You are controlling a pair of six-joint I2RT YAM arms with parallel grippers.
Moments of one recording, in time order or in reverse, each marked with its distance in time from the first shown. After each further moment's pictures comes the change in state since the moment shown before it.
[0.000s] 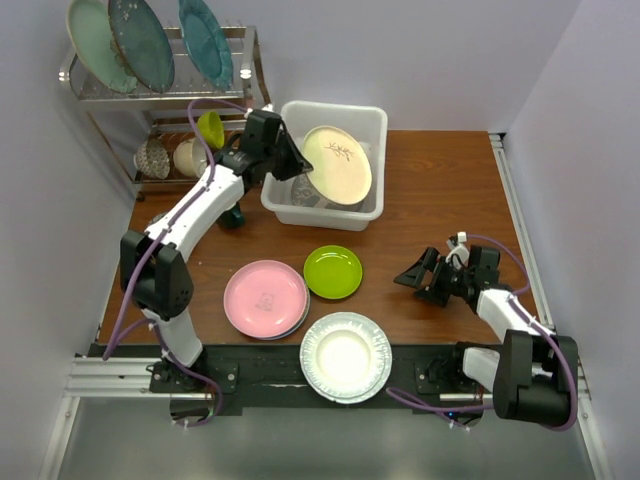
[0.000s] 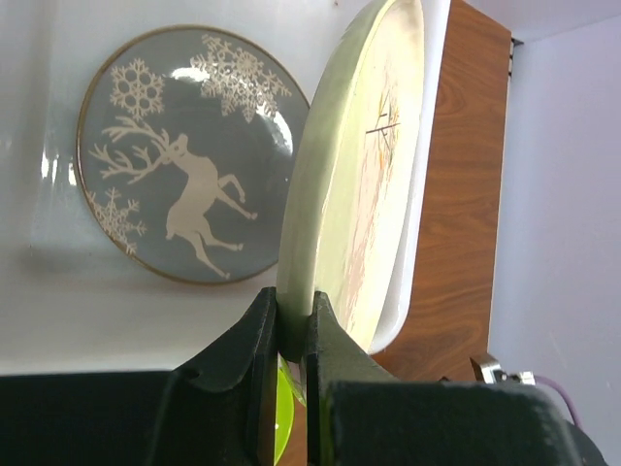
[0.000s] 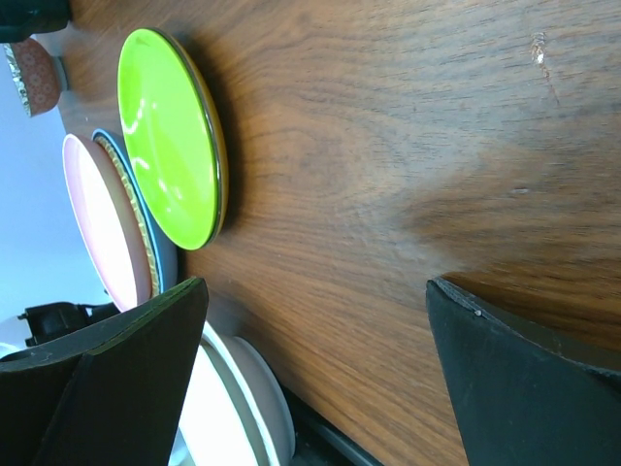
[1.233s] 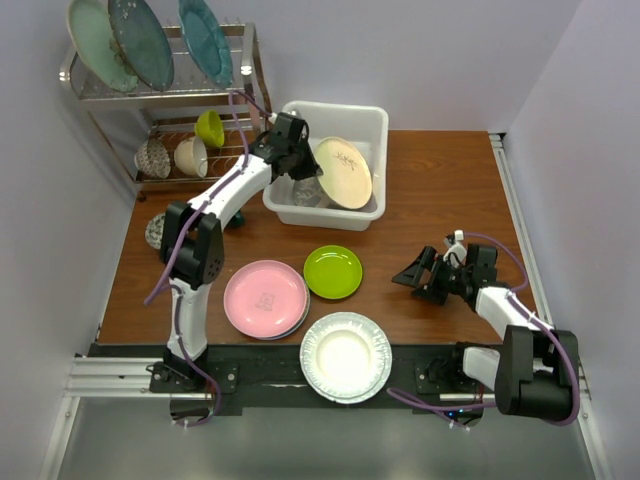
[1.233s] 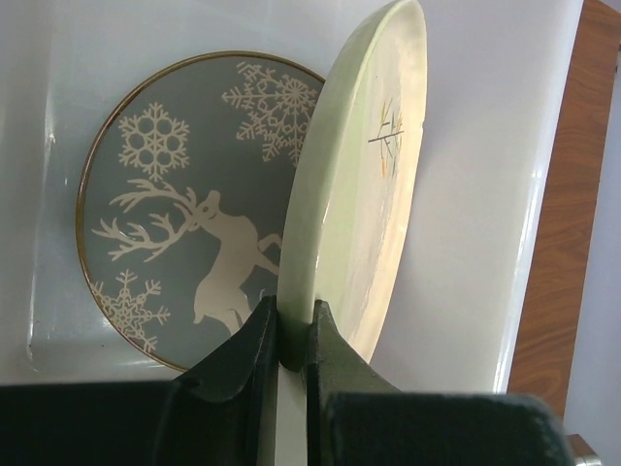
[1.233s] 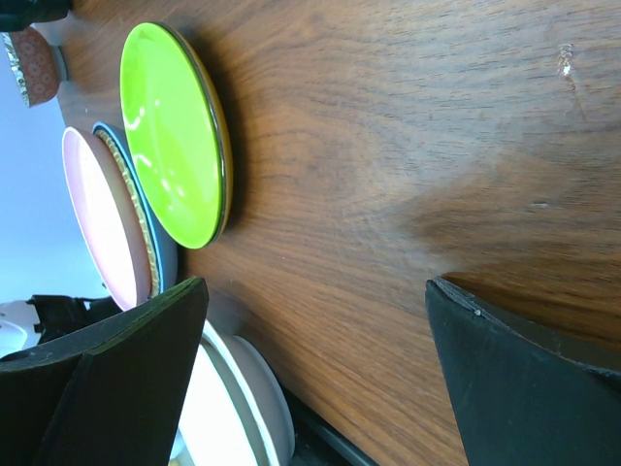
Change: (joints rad) left arm -0.006 0.328 0.217 -0.008 -0.037 0.065; right arm 0.024 0.027 0.009 0.021 0.000 0.000
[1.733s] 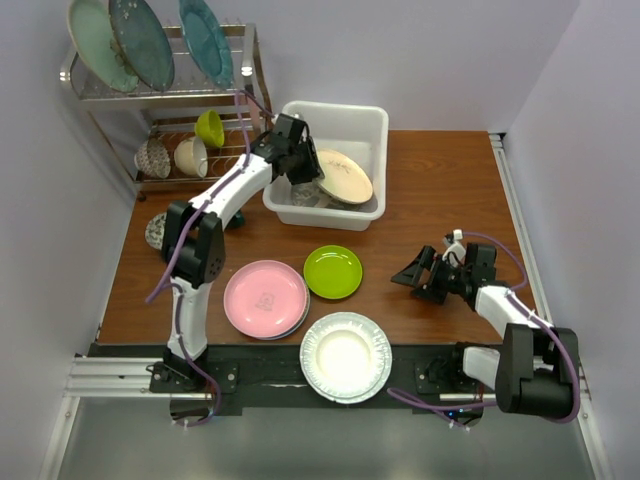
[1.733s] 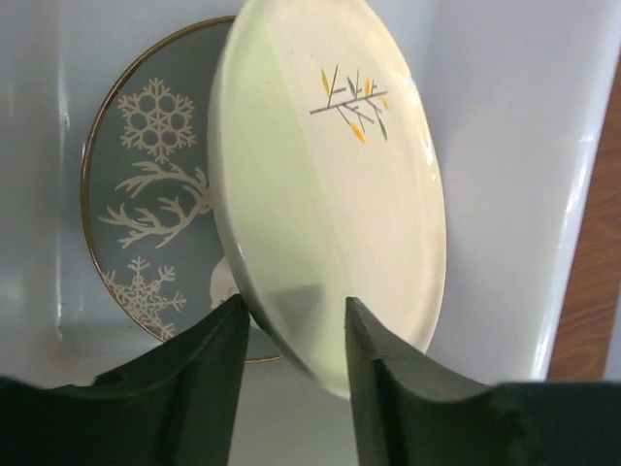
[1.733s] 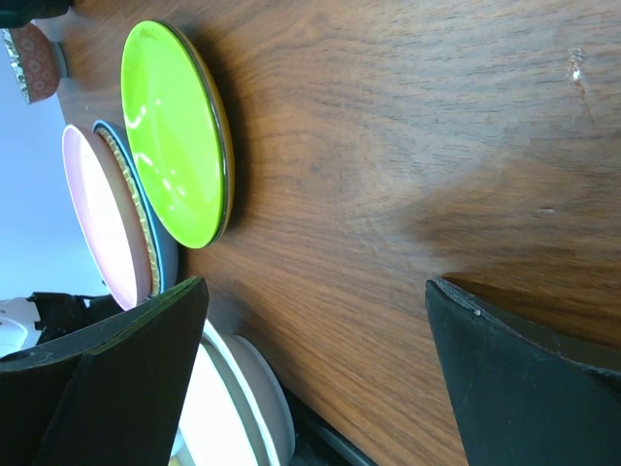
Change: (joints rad) left arm 0.002 0.014 0.018 -0.060 0.015 0.062; right arm 0.007 0.011 0.005 0.007 -0.001 0.000
